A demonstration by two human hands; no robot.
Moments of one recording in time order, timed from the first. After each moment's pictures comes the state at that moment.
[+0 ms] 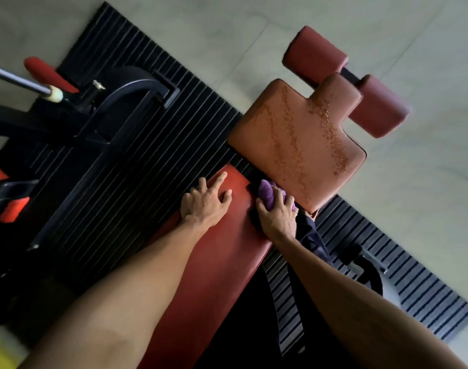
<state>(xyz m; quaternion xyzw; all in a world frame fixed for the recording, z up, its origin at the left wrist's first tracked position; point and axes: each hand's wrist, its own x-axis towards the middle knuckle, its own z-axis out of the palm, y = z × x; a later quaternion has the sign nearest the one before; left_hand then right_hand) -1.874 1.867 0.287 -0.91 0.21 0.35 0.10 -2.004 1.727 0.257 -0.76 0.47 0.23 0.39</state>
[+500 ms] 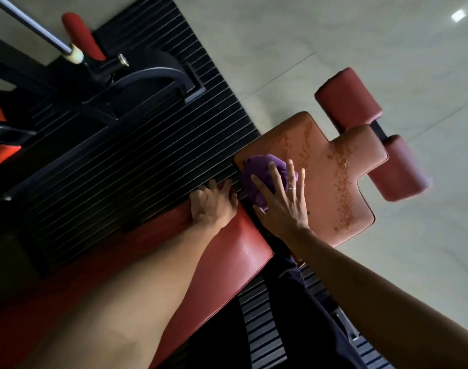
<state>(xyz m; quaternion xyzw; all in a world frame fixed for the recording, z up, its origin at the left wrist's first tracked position) -1.863 1.804 0.239 -0.93 0.13 0.31 0.12 -1.926 1.626 0.207 -0.99 -0.04 0.07 0.08</state>
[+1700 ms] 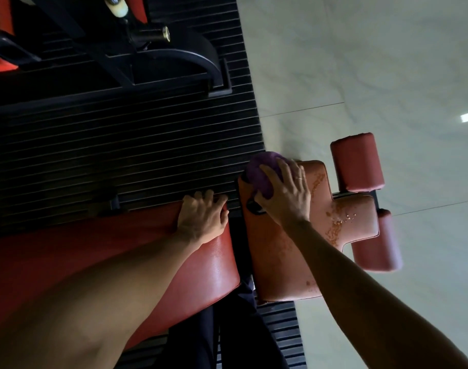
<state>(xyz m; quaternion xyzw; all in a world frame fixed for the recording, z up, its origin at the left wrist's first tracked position) -1.867 1.808 0.224 -0.96 0.11 0.25 0.08 -1.810 1.586 0.194 -0.98 -0.14 0.03 0.13</state>
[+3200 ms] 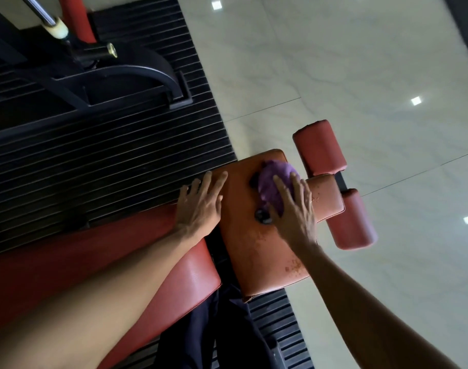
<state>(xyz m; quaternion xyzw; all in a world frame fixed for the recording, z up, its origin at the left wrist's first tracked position) -1.851 1.753 0.208 -0.98 0.12 0.12 -0.07 -1.883 1.502 0.210 -0.98 0.01 0.07 0.17</state>
